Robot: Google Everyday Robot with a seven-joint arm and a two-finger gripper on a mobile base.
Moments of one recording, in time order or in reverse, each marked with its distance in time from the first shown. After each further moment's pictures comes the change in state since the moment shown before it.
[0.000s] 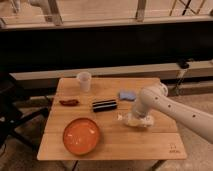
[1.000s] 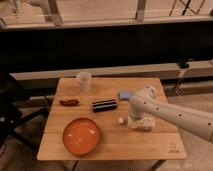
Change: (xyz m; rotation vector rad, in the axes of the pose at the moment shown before) arm 0.022 0.000 0.035 0.033 0.238 0.072
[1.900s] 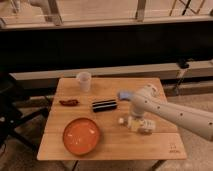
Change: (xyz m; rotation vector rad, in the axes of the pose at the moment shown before) arm 0.006 -0.007 -0.001 0.010 0.015 0.037
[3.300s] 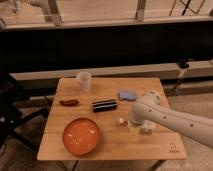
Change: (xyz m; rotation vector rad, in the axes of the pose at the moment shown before) arm -0.032 0.034 -0.028 0.043 -0.048 -0.069
